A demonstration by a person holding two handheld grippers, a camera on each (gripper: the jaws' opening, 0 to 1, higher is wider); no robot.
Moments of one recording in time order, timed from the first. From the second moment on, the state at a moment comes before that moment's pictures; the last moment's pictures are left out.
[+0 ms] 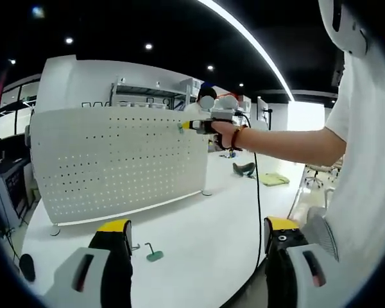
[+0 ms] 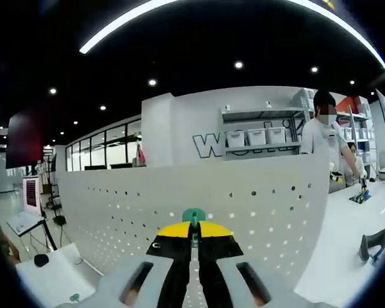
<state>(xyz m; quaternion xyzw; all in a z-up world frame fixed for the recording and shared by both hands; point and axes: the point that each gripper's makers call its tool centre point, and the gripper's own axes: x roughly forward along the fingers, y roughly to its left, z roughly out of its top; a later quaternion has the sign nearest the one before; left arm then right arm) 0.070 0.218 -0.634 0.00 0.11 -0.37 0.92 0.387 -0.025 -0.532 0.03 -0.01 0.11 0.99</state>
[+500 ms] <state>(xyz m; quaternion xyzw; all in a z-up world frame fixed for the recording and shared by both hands) 0.070 0.215 -0.636 0.00 0.11 -0.37 0.92 0.401 -0.037 -0.517 0.04 -0.03 0.10 0.99</state>
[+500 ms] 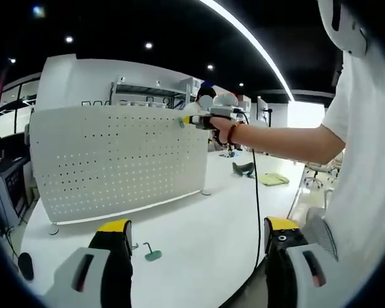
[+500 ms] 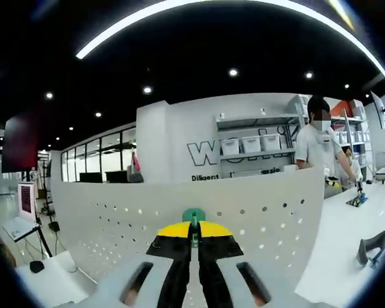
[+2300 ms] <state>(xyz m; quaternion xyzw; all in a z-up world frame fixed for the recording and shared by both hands) 0.072 0.227 -0.639 -0.02 0.11 -0.35 0.93 0.401 -0.028 -0.529 -0.03 -0.02 0.04 1.00</state>
